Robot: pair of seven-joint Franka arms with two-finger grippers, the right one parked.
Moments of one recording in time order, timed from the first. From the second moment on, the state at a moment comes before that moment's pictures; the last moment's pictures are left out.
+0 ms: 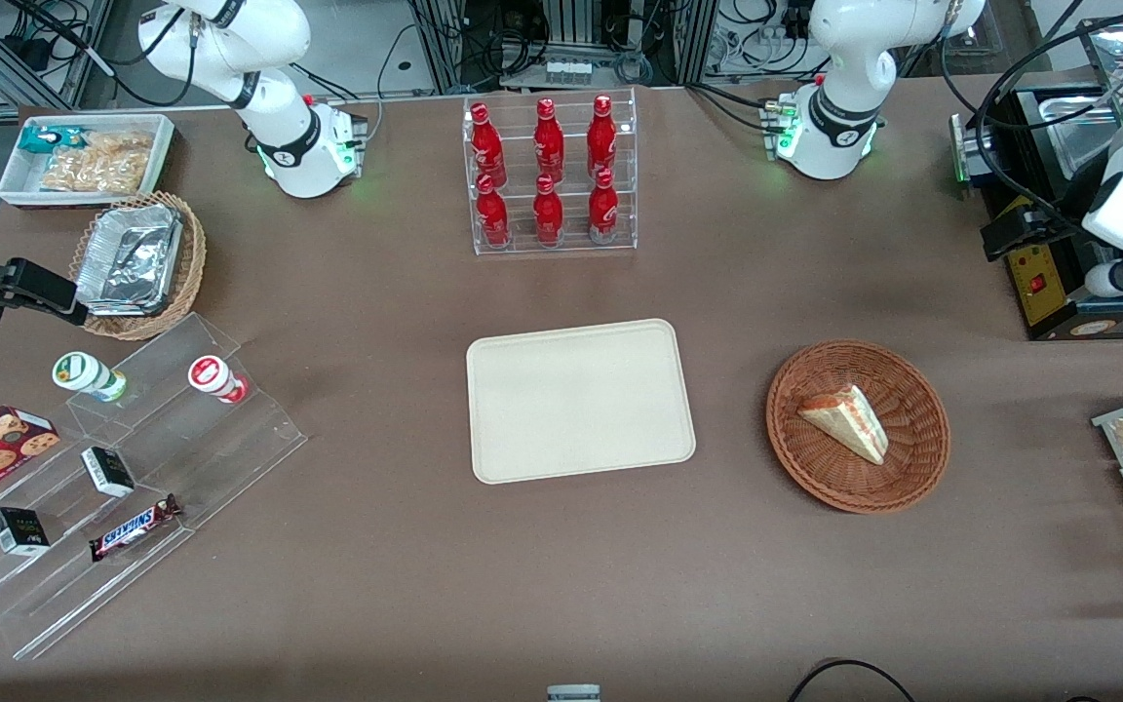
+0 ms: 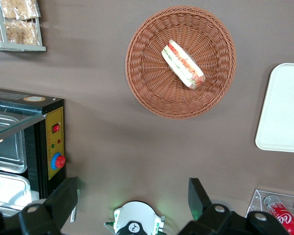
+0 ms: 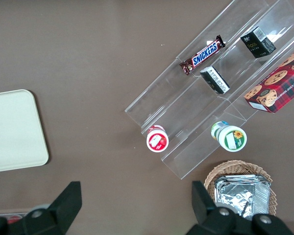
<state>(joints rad) 0.12 0.01 -0.21 -1.51 0.09 1.34 -0.22</state>
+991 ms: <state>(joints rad) 0.12 0.11 -0.18 -1.98 0.09 1.94 -0.48</state>
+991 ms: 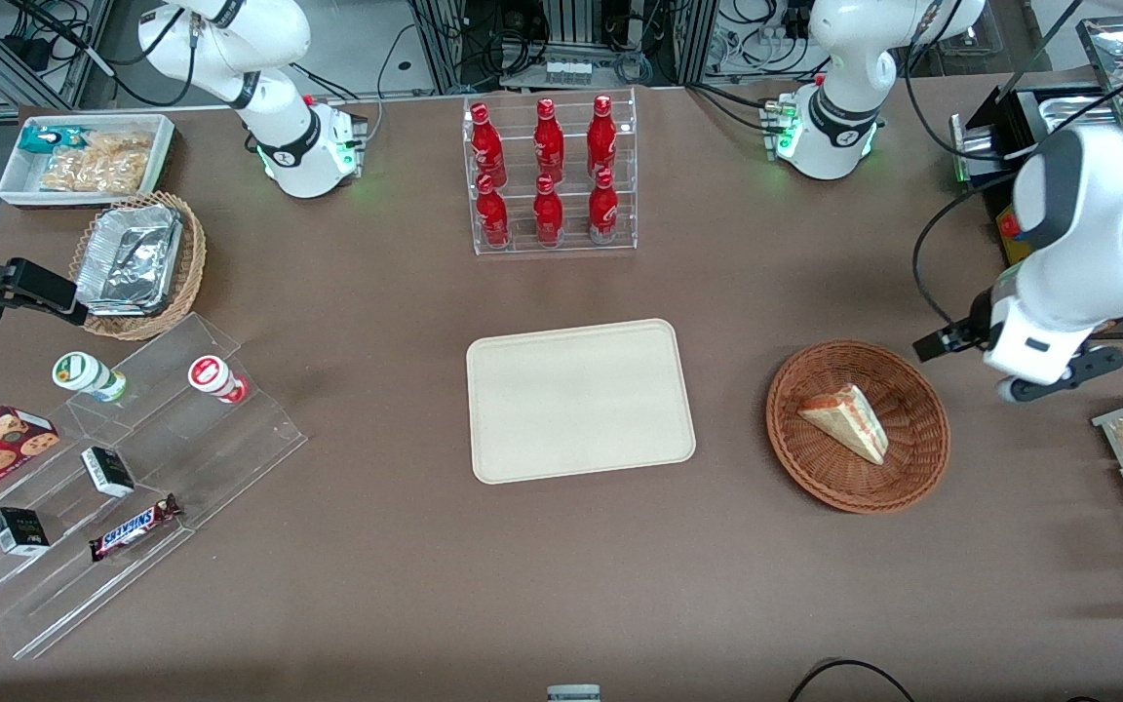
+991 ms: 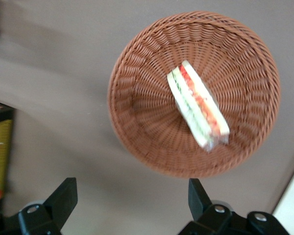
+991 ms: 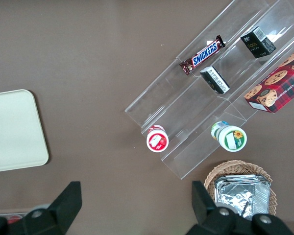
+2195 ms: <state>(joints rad) 0.05 0.36 -0.18 -1.98 -0.02 2.29 -0.94</state>
